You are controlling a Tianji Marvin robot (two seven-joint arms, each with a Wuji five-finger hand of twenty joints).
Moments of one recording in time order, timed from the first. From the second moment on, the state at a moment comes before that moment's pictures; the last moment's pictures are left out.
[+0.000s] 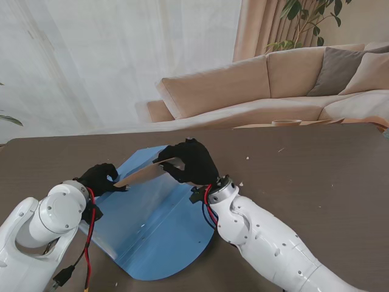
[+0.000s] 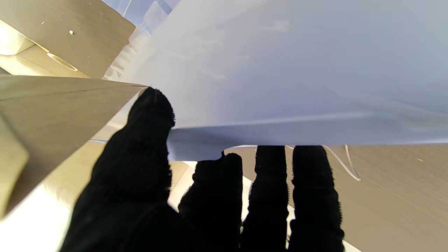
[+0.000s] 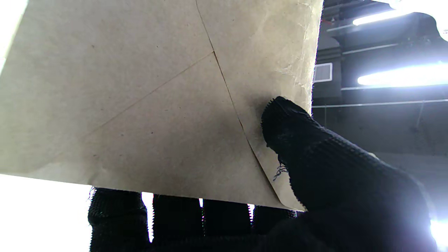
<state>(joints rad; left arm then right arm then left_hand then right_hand) 1.66 -1.04 -1.41 -1.94 0.54 0.54 -0.38 -1.22 -1.27 0.76 -1.27 -0.79 -0.53 -0.81 1.02 -0.41 0.22 -0.05 0.41 0.41 0.83 1.12 0.34 0.26 0.54 0.62 0.51 0.31 0.68 0.75 0.31 0.37 1.19 0.81 0.71 -0.58 0.89 -0.20 0.88 -0.21 0.95 0.32 1.17 0.03 0.60 0.41 1.03 0.16 0.73 0.51 0.54 0.34 1.42 0.81</state>
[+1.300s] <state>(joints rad) 1.61 -1.04 -1.42 -1.93 0.43 0.63 -0.35 -1.08 -1.21 0.61 -1.17 -1.03 -0.45 -0.98 1.06 -0.38 0.18 -0.03 0.38 0.44 0.83 1.12 0.33 0.29 0.55 0.62 0.55 0.32 0.69 0.75 0.35 0.39 1.23 0.81 0.67 -0.58 0.90 -0.21 0.87 -0.32 0.95 0.32 1.17 -0.04 0.56 0.41 1.03 0.09 0.66 0.50 0.55 0.26 1.38 0.78</state>
